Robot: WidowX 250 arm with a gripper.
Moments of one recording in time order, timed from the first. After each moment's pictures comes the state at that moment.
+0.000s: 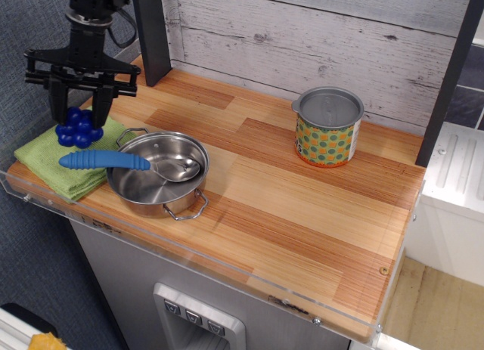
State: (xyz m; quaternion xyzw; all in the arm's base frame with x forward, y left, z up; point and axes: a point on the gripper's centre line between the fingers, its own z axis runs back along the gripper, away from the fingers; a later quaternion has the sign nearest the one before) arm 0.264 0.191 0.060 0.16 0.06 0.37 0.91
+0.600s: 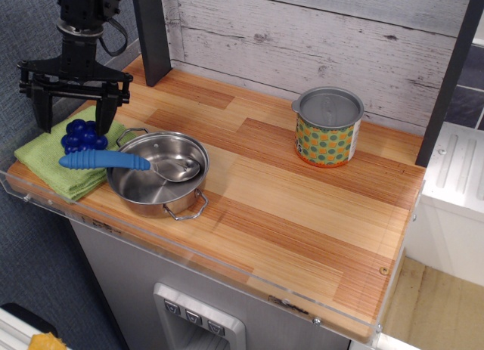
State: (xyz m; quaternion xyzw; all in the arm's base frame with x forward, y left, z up) arm 0.261 0.196 0.051 0.16 0.06 0.37 0.91
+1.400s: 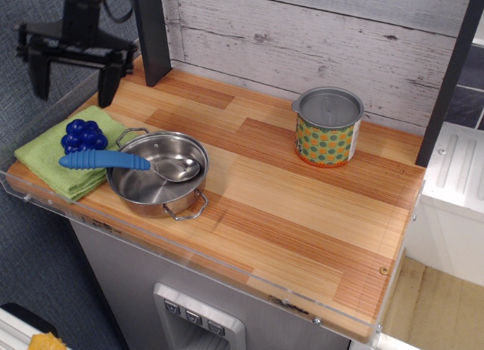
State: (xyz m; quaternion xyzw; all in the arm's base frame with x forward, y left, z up) arm 0.274 0.179 0.094 0.18 0.03 0.35 0.92
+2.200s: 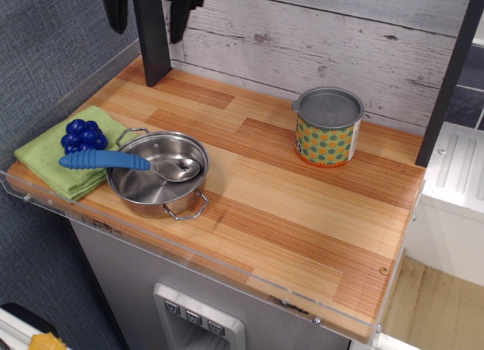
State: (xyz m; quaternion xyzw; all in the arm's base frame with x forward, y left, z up) arm 0.341 0.132 0.132 0.10 0.00 0.21 0.97
